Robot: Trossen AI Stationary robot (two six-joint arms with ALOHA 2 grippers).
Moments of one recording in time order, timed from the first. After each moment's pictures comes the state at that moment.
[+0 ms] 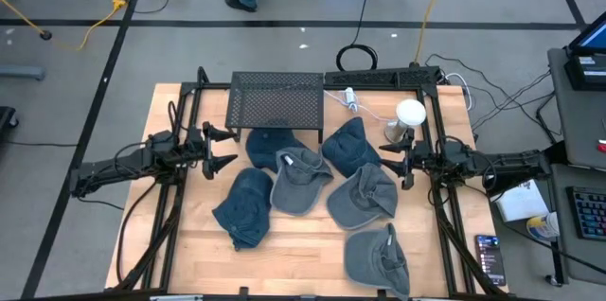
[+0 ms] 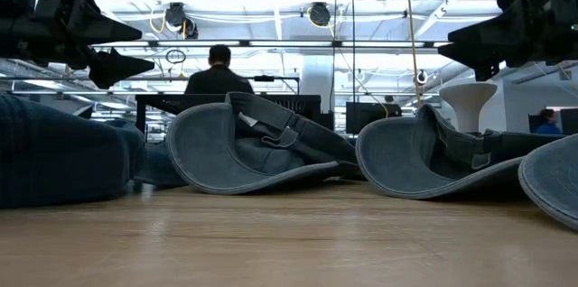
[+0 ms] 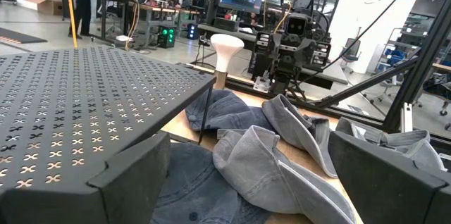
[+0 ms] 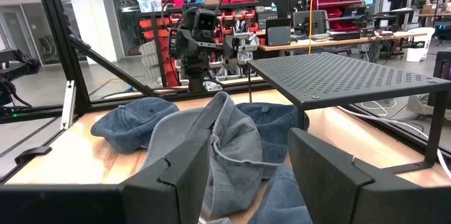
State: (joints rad) left arm 0.22 0.01 0.02 0.00 0.05 -0.21; right arm 0.05 0.07 0.01 0.10 0.18 0.10
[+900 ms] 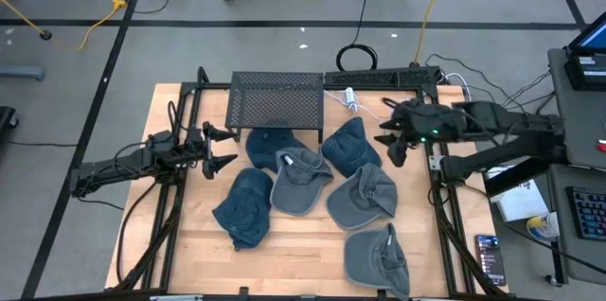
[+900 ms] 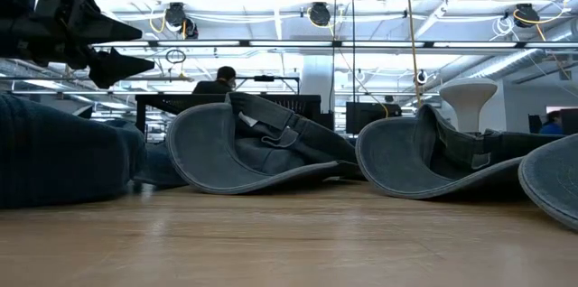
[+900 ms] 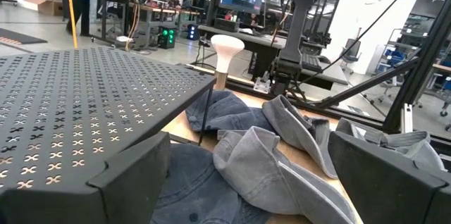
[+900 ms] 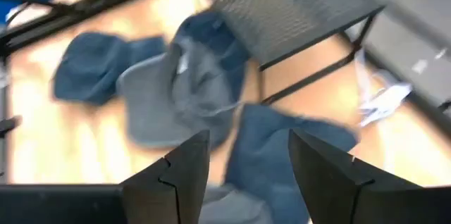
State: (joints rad) left arm 0.22 0.01 0.02 0.00 0.04 -0.21; right arm 0.05 1.05 1.33 -1.04 0.26 0.48
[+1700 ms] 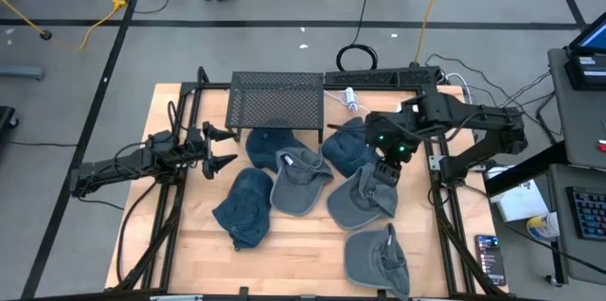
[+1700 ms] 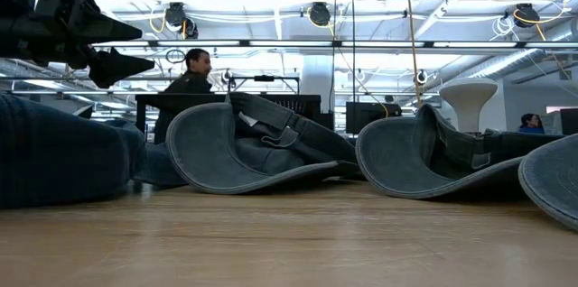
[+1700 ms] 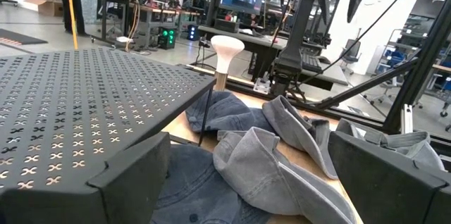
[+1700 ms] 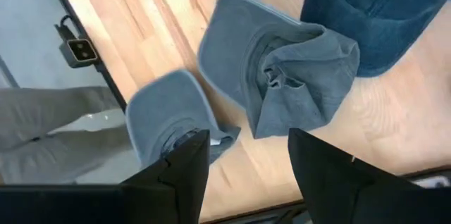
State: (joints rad) left arm 0.22 0.01 0.02 0.00 0.04 -0.21; right arm 0.05 1.47 1.76 -1.60 -0.24 0.59
